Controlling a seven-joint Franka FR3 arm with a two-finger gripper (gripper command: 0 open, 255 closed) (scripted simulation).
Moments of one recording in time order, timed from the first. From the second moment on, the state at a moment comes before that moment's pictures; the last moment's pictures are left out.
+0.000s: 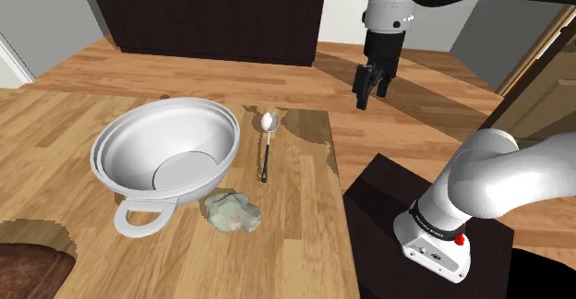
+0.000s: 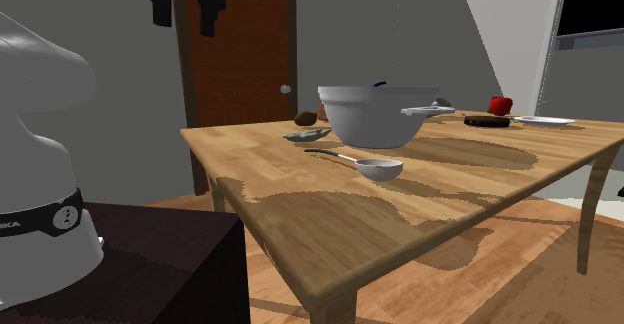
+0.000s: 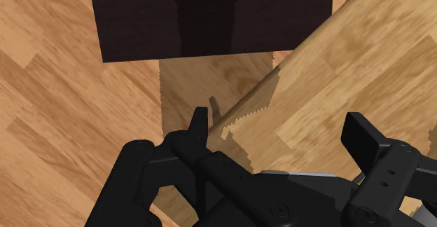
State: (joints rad) arm 0.01 -0.75 0.07 -2.40 0.11 1.48 0.14
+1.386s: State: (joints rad) arm -0.12 -0.15 0.49 -2.23 0.05 1.99 1.01
